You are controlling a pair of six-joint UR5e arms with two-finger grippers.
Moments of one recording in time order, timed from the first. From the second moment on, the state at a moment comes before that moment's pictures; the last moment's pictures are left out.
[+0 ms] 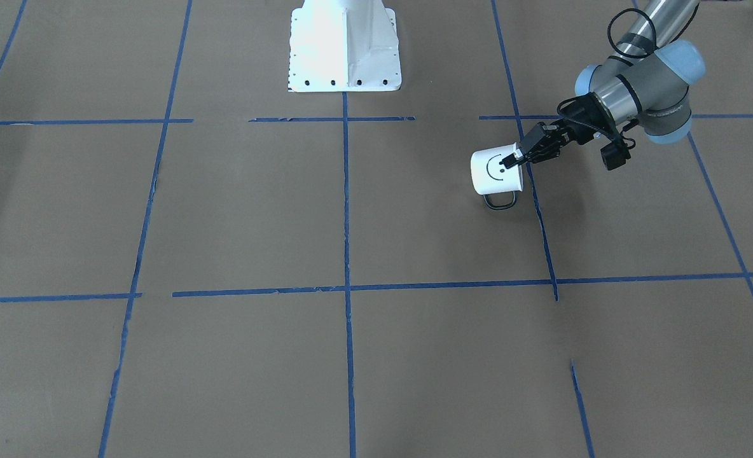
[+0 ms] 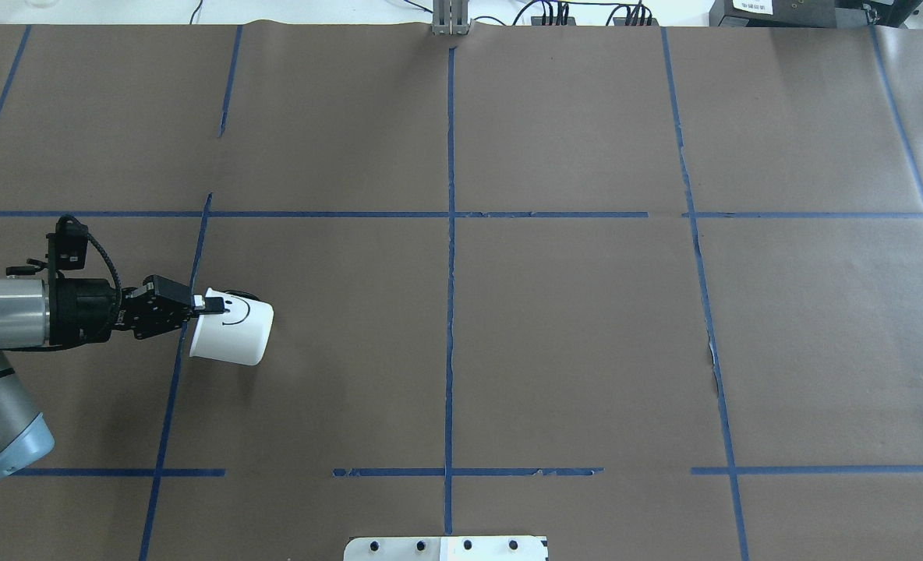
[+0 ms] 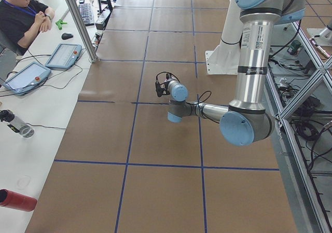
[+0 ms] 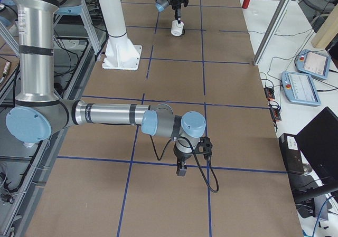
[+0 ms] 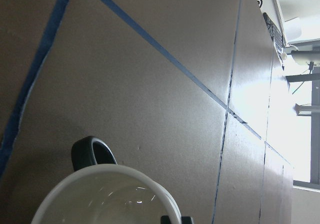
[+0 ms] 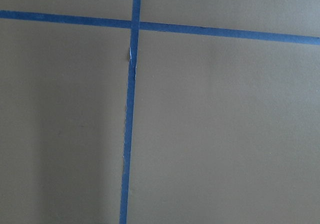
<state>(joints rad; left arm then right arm) -0.66 -1.66 -1.50 -3.30 -2.00 -1.87 1.57 -1.63 1.65 -1.72 2.28 -0.15</state>
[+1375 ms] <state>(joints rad) -0.66 -2.36 -1.55 -1.76 -1.84 -1.85 1.57 -1.63 1.65 -1.72 2.28 -0.15</state>
